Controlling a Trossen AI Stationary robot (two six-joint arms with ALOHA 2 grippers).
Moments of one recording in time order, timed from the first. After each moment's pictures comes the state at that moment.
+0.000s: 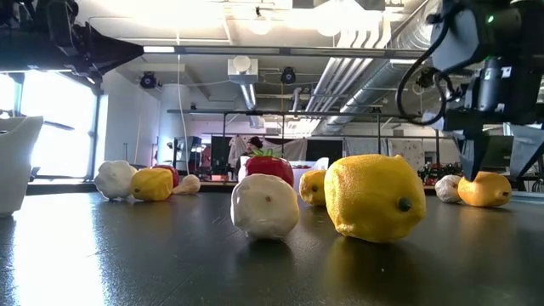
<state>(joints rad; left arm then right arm) -0.09 0.07 0.02 0.28 -0.46 0.18 0.28 1.41 0.74 -1.06 0.33 1.88</state>
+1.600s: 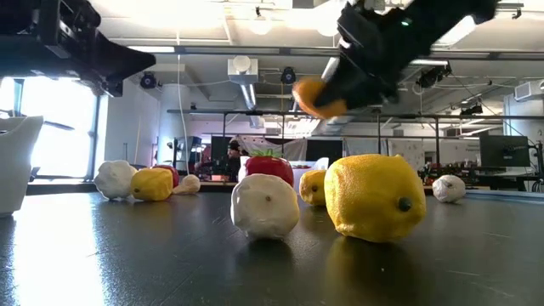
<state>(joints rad) -0.08 0.44 0.02 0.50 -0.24 0.00 0.21 1.48 0.85 -0.08 0.52 0.51</state>
